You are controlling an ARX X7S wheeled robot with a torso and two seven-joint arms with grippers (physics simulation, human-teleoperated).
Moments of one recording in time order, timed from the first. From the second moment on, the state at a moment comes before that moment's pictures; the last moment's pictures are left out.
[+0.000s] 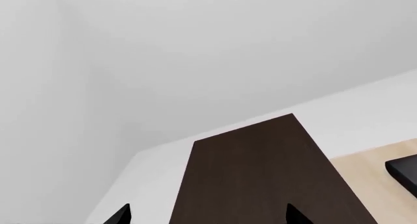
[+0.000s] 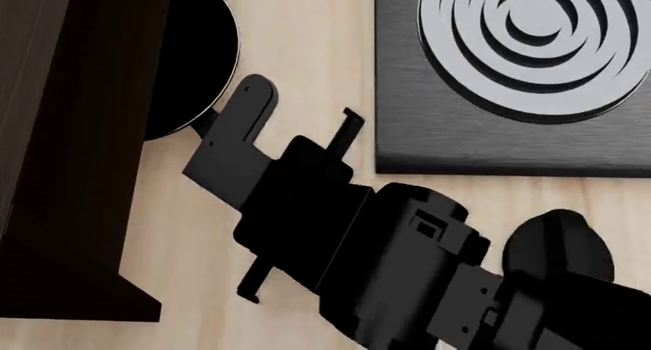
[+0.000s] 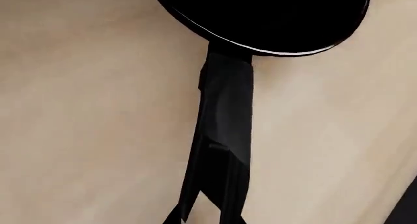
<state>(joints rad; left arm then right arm) -1.34 -1.22 0.17 1.03 -2.02 -0.90 -1.39 1.41 0.33 -1.29 0.08 0.80 0.96 0.15</state>
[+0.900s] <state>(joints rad) -1.11 -1.20 0.02 1.03 -1.91 -0.95 -1.32 1.47 0.20 -1.29 0.31 0.79 0.85 -0.03</state>
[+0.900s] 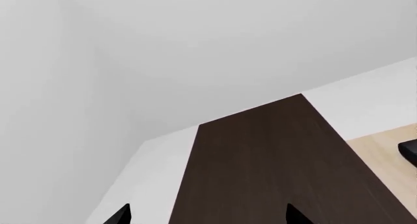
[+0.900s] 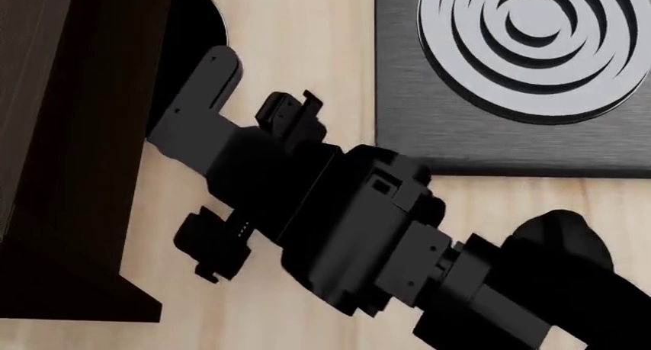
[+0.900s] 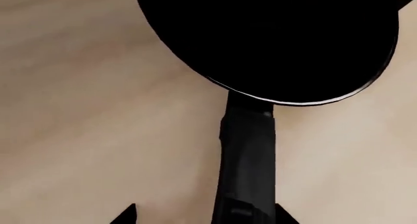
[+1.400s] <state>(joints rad) -1.11 -1.19 0.00 1.03 -1.94 -0.96 -1.33 1.43 0.37 -1.21 0.03 0.93 0.92 0.13</state>
